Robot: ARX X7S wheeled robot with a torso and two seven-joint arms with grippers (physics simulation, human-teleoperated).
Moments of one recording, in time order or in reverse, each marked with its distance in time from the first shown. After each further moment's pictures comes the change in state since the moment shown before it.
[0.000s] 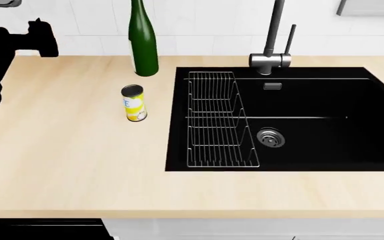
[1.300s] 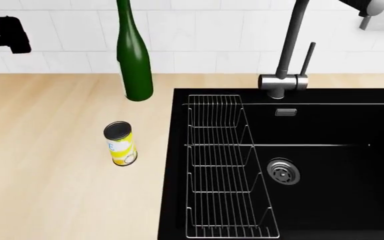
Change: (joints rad) left arm -0.053 -0.052 -0.026 -0.145 0.023 0.059 0.000; right arm 0.003 -0.001 0.002 0.000 0.001 0.003 0.000
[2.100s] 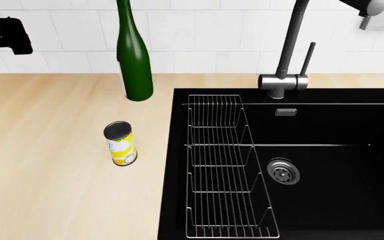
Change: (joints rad) left arm 0.016 -0.002 -0.002 0.019 -0.009 0.004 0.001; right arm 0.007 0.000 -0.003 0.000 -0.011 -0.002 -0.009
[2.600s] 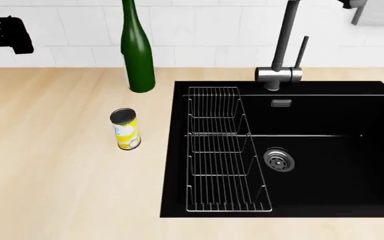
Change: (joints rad) left arm -0.001 0.002 0.002 0.004 -0.005 0.000 0.001; right arm -0.001 0.000 0.000 0.000 -0.001 0.000 -0.001
